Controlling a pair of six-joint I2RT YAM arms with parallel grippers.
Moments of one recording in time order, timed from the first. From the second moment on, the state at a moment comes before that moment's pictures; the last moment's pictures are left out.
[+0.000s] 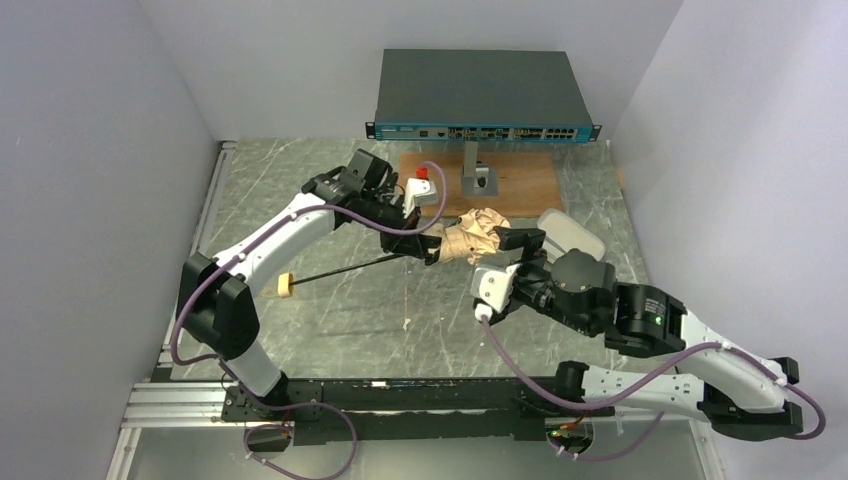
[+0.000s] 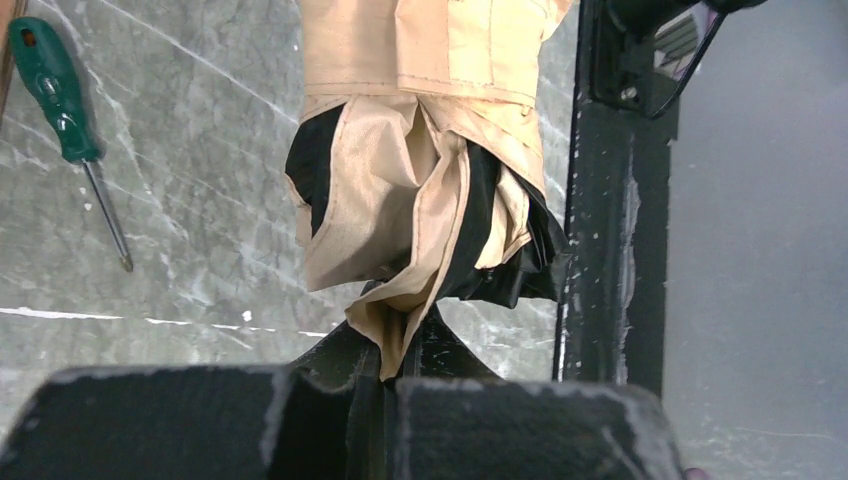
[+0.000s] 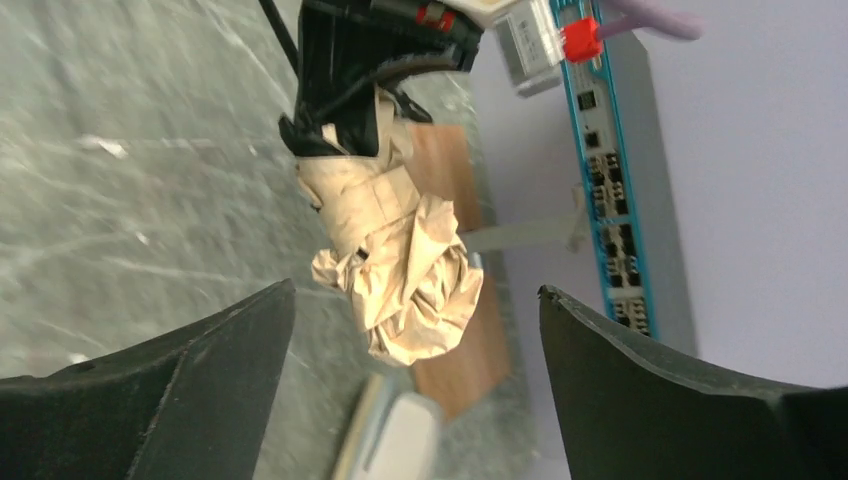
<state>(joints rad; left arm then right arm) -0.57 1.65 1.45 -0.74 0.86 0.40 1.21 0.76 1.12 -0.72 0.38 -0.84</state>
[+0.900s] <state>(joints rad) -0.65 1.42 1.23 -0.74 0.81 0.82 0.63 1.40 1.65 -1.07 -0.59 -0.28</state>
